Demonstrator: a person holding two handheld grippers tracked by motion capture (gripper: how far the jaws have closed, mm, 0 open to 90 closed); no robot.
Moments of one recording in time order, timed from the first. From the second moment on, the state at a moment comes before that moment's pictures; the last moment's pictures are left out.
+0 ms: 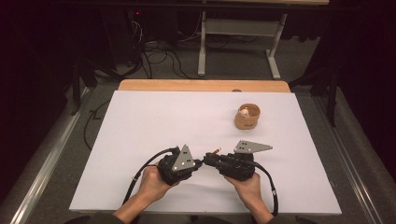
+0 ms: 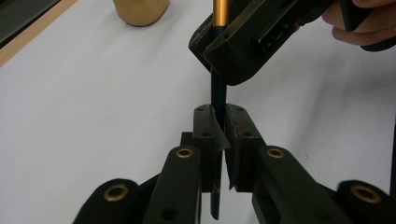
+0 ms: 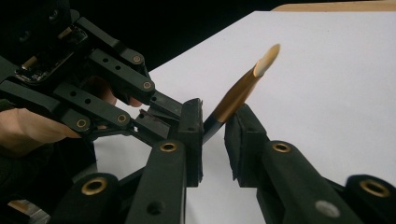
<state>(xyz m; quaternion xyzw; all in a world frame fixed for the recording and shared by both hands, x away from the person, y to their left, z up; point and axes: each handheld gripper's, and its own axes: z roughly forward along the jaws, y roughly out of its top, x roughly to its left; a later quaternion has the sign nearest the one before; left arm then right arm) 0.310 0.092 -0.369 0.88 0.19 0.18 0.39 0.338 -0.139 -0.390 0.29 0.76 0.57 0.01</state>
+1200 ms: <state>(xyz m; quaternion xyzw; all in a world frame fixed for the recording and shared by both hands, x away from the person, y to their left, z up) 0.308 0.093 -0.368 0.88 0.18 0.18 0.41 0.335 -0.140 -0.387 0.29 0.76 0.58 0.00</state>
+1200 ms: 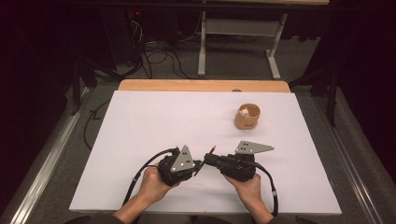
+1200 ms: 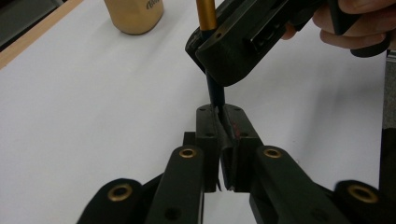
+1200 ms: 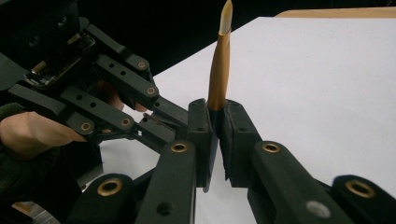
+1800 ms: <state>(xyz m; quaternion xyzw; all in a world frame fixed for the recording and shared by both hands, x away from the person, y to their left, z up) 0.311 0.100 -0.365 0.85 0.22 0.15 0.45 0.333 -0.148 -0.381 0.28 0.76 0.58 0.02</state>
